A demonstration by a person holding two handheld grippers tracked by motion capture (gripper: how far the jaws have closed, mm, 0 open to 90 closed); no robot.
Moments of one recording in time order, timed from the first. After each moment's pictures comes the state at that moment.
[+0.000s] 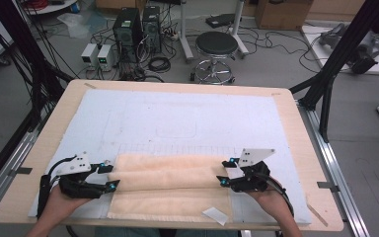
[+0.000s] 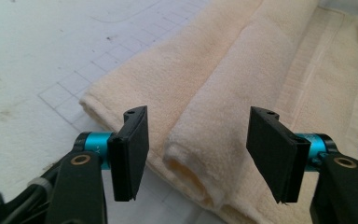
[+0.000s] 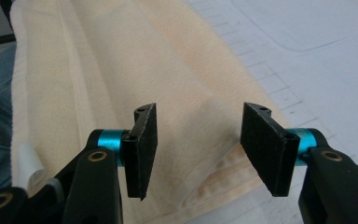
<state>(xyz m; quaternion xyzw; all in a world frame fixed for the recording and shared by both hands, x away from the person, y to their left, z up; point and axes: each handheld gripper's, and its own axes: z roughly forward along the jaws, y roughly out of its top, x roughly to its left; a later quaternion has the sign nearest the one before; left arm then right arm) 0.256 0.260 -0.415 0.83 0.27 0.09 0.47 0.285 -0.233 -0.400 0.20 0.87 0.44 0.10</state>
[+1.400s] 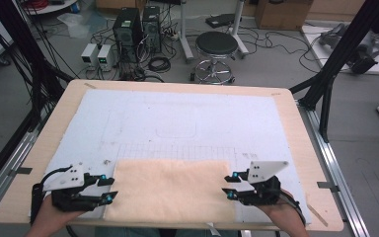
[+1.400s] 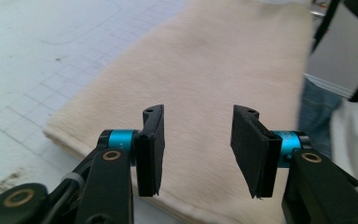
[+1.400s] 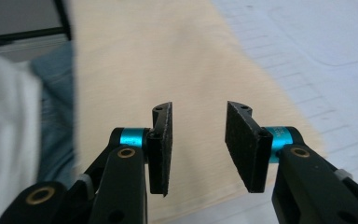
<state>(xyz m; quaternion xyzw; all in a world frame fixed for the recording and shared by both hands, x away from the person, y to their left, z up) 0.234 0.254 -0.398 0.84 0.23 0.10 0.48 0.249 -0.240 -0.381 0.16 0.88 0.44 0.09</state>
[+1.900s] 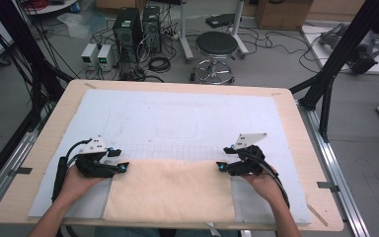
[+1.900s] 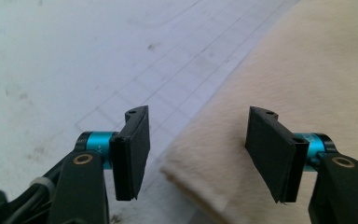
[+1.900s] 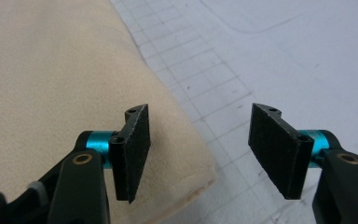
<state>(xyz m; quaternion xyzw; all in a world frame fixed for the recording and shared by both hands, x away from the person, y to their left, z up) 0.320 0.247 -0.431 0.84 0.31 0.09 0.43 0.332 -0.231 -0.413 0.25 0.88 0.40 0.09</state>
